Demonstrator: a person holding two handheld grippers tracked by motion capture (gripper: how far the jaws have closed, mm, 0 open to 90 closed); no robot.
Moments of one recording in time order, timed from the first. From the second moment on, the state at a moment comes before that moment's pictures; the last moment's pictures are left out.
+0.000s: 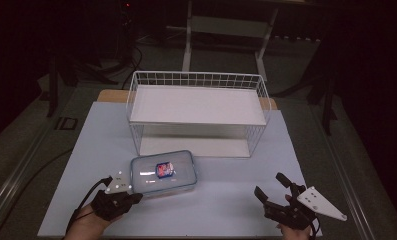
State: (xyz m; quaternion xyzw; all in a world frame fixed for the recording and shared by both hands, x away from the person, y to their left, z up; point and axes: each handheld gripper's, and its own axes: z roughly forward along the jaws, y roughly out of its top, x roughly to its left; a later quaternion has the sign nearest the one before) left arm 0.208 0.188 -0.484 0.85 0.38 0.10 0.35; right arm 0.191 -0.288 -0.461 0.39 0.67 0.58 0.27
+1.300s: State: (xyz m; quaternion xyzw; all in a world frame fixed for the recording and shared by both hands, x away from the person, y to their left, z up) left arm 0.274 0.237 -0.507 0.79 0.45 0.15 0.40; right arm 0.191 -0.285 -0.462 0.38 0.67 0.58 0.26
